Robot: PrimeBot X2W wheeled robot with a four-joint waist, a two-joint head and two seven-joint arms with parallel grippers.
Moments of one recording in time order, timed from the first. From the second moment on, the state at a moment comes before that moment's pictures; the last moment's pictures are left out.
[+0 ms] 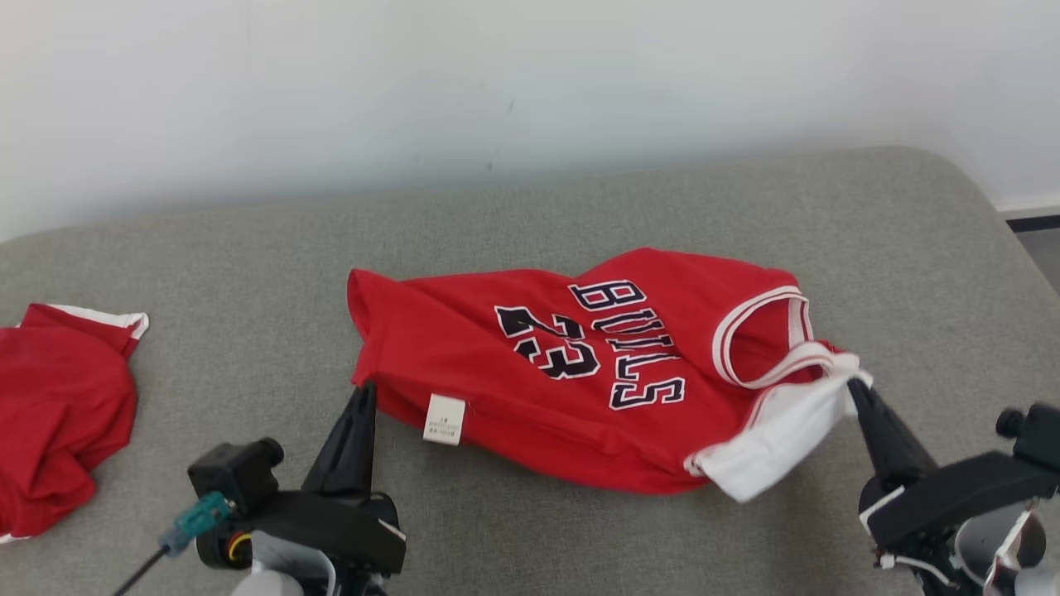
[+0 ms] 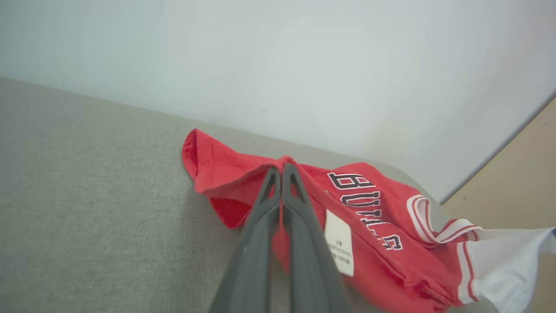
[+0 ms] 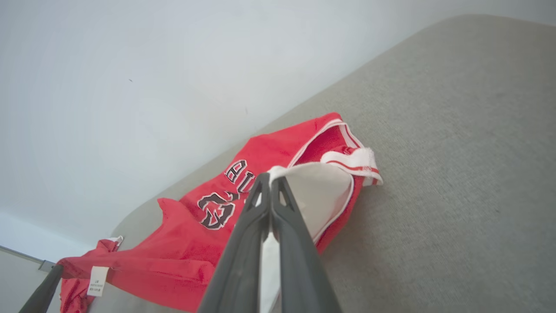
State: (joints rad) left arm -0.26 0.13 -0.27 0.31 -0.63 -0.10 -0.17; right arm -0.08 -0.05 -0.14 -0.05 0.65 0.13 0.36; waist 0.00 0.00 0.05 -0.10
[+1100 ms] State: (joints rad) left arm -0.98 0.20 -0.05 0.27 -0.95 -0.05 0.06; right arm -1.14 -0.14 0.03 0.24 0.67 0.13 0.15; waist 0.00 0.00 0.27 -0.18
